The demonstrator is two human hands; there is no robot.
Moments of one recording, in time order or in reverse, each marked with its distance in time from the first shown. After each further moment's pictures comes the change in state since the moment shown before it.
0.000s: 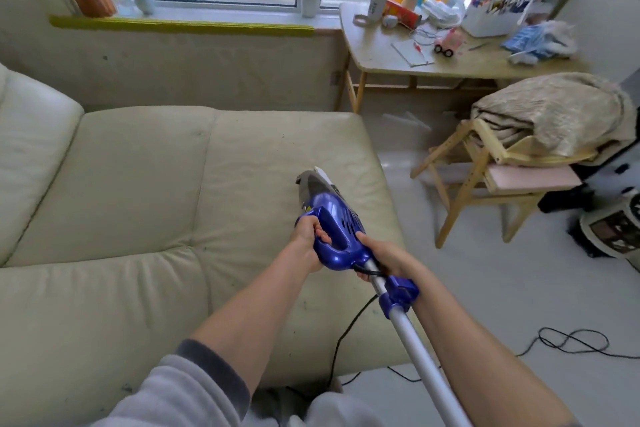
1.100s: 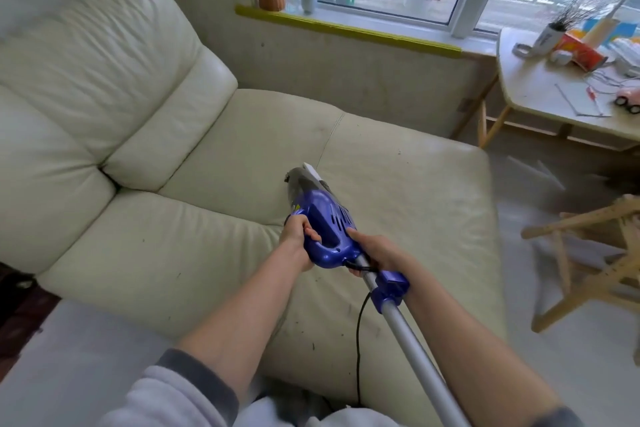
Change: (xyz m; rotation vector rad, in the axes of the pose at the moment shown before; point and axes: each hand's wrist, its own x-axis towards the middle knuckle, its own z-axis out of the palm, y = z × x) left_hand -0.027 0.089 -0.170 -0.362 0.242 0.210; right_hand 0.028 -0.046 0.200 -0.313 -0.296 0.014
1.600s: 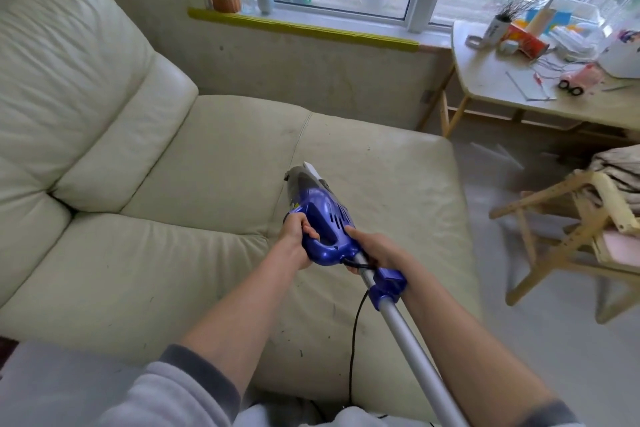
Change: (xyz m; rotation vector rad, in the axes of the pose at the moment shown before) left_hand 0.003 -0.008 0.041 0.086 -0.067 -0.033; right_hand -0.009 -0.002 -0.033 0.060 0.086 -0.027
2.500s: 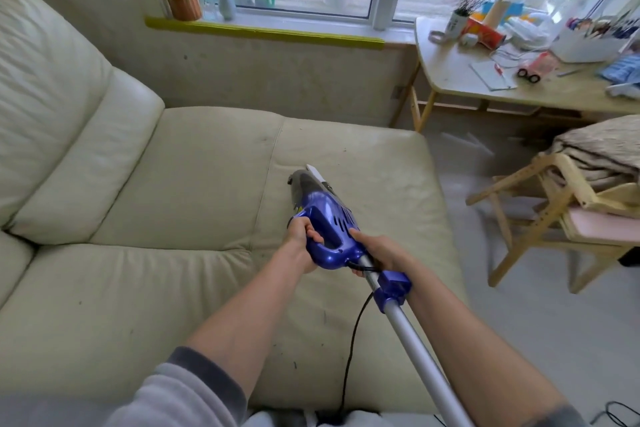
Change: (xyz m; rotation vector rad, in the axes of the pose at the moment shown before) left_hand 0.018 -0.003 0.028 0.065 -0.073 -0.107; right_hand 0.005 0.001 -0.029 0.080 0.096 -0.004
